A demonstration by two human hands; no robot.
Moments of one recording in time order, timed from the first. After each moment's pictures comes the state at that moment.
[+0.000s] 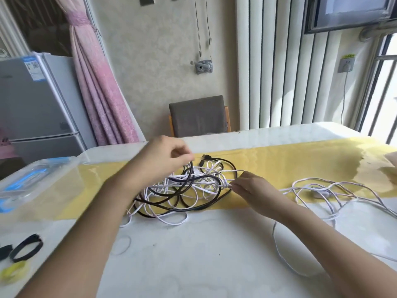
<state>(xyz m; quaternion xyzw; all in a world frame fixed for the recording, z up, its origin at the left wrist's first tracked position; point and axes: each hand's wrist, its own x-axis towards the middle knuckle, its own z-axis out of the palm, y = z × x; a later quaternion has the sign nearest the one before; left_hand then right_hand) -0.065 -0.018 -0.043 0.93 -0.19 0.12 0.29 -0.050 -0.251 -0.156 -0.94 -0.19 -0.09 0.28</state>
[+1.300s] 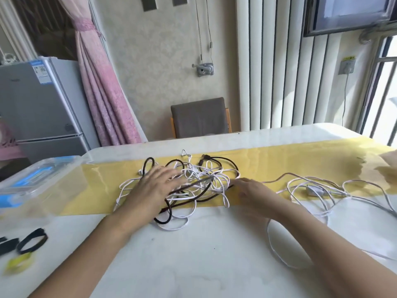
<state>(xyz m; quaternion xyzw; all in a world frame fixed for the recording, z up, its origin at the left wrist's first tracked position) -0.060 0.023 -0.130 0.91 -0.31 0.27 -0.04 -0.044 -0.257 -0.167 -0.97 -0.18 -0.03 0.16</state>
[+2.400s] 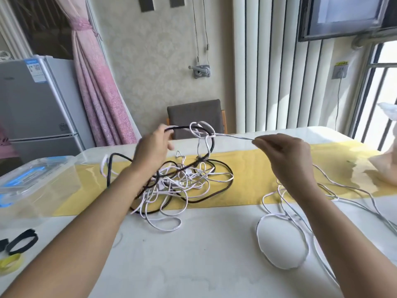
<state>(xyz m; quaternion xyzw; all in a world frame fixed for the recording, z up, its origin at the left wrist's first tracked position) -0.008 -0.024 -0.065 0.92 -0.09 0.32 0.21 -0.075 -0.296 -0.090 -0.80 -0.06 -0.39 0.46</state>
